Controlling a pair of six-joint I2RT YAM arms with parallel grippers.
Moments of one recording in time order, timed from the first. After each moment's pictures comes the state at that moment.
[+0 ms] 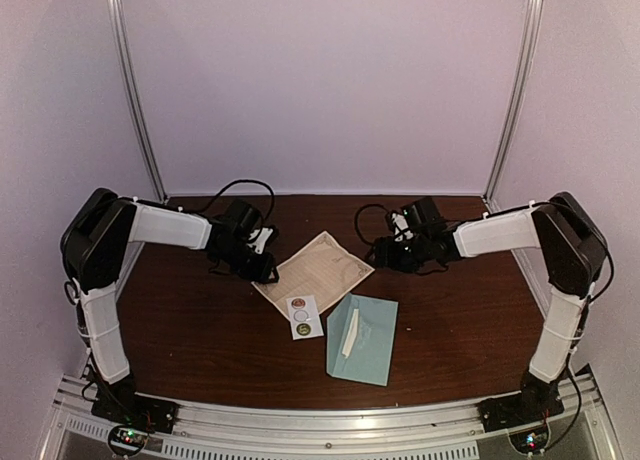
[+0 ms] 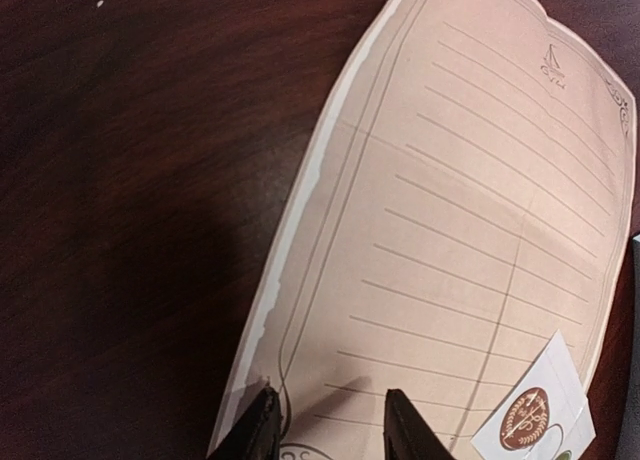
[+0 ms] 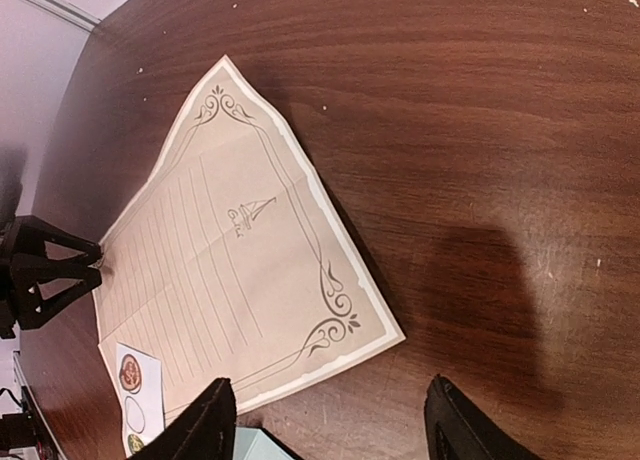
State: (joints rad) left arm -0.55 1.96 1.22 -0.32 0.21 -0.19; right arm 0.53 1.85 1.09 -0.03 -0.22 0.55
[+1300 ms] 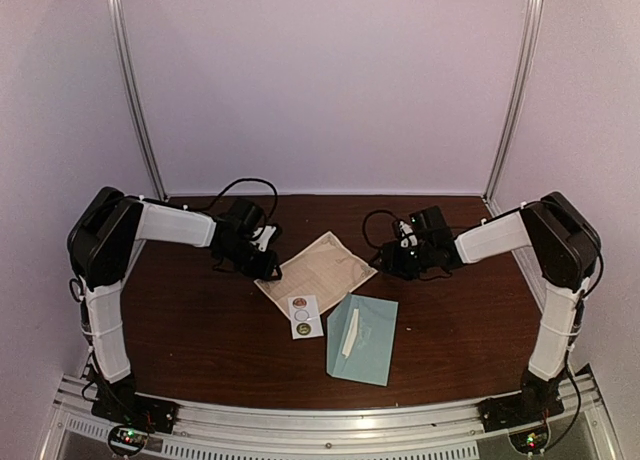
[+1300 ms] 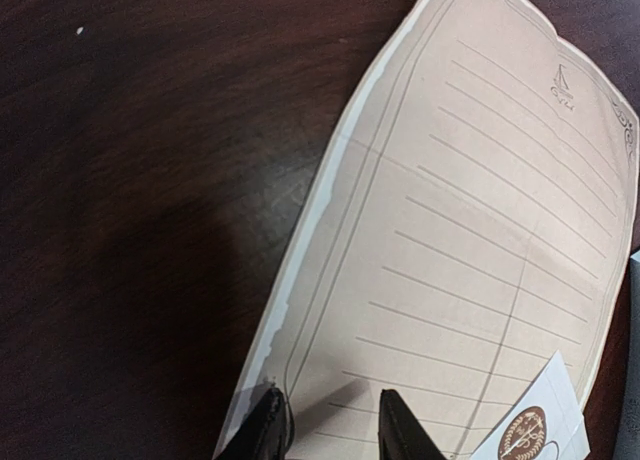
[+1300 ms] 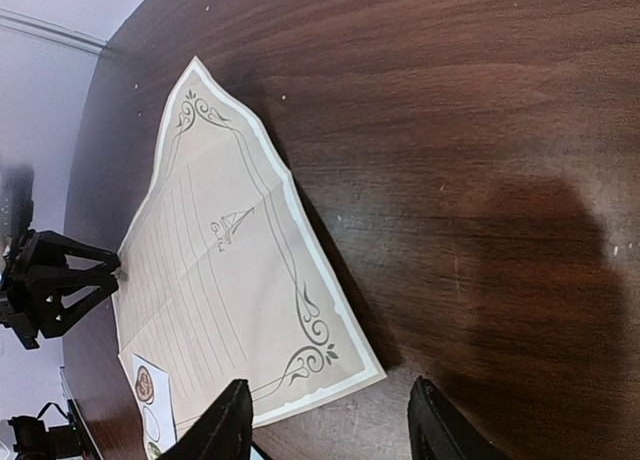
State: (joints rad) left arm -0.55 2.01 1.27 -0.31 0.23 -0.19; right arm 0.48 1.92 1.03 0.12 -0.36 0.66
